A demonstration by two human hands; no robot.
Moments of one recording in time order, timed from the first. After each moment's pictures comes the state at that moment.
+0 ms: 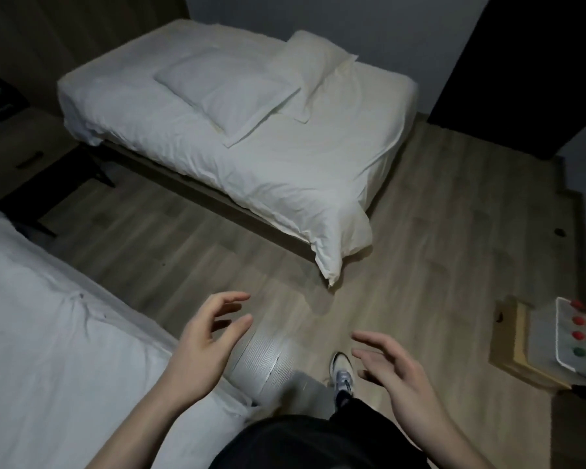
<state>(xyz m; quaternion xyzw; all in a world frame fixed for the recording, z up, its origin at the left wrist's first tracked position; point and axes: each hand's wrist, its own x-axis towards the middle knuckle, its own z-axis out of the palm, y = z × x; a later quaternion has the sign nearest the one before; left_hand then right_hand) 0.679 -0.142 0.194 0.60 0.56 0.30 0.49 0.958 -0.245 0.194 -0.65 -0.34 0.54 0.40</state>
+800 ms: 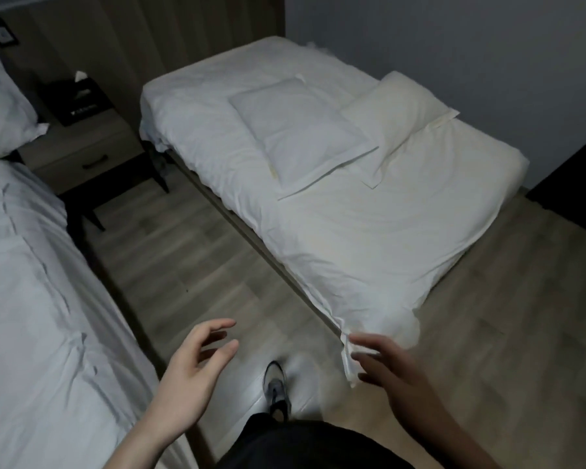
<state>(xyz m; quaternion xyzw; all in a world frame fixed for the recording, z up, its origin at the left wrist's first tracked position) 0.707 0.135 0.183 0.45 0.68 0.36 0.46 1.027 0.159 0.170 -0.59 -0.46 0.59 0.31</state>
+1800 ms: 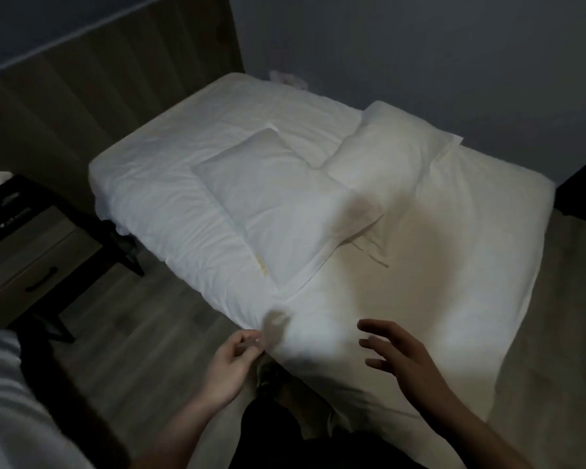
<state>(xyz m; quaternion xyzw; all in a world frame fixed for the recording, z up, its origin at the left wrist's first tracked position) 0.668 0.626 0.114 0.44 0.70 0.23 0.52 0.973 0.596 0.154 -0.61 -0.37 0.59 0.37</state>
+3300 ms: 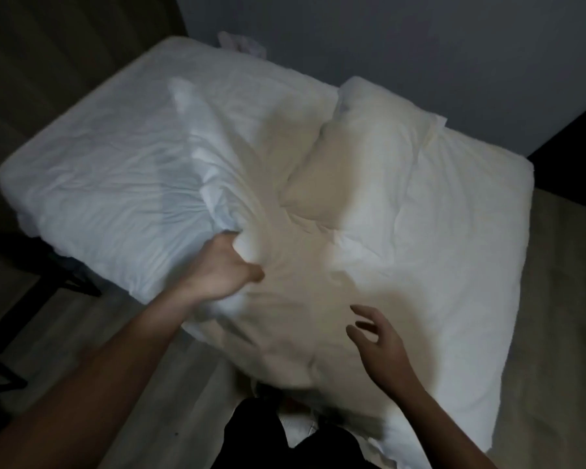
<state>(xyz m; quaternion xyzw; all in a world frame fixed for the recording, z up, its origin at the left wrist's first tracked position) 0.654 0.939 0.184 0.63 0.66 0.08 0.40 0.902 0.755 0.093 -0.75 -0.36 0.45 0.32</state>
